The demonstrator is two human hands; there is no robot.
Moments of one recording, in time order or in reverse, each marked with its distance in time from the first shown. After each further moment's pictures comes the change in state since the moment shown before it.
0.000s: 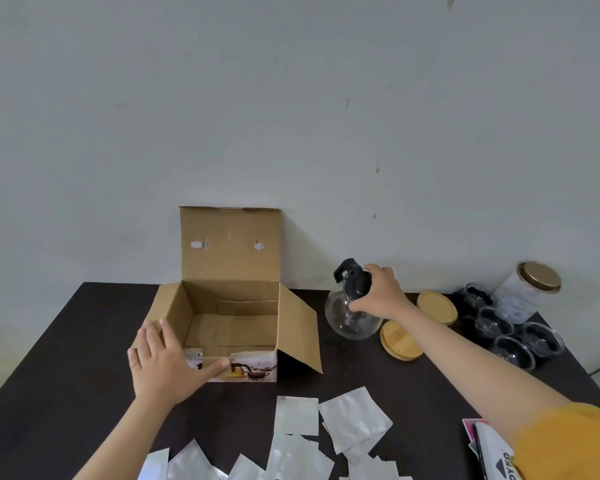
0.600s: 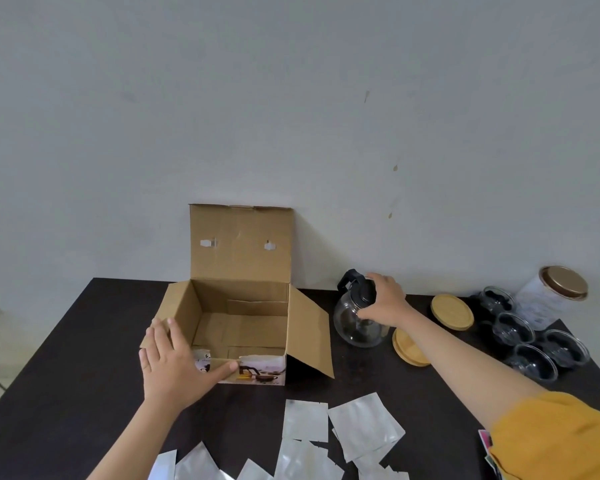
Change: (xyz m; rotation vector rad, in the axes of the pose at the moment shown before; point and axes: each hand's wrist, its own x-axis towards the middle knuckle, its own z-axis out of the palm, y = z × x) left_hand 0.003 -0.003 0.008 -0.093 -0.015 0.008; right_hand 0.037 0.020 0.032 -0.125 -0.063 0.013
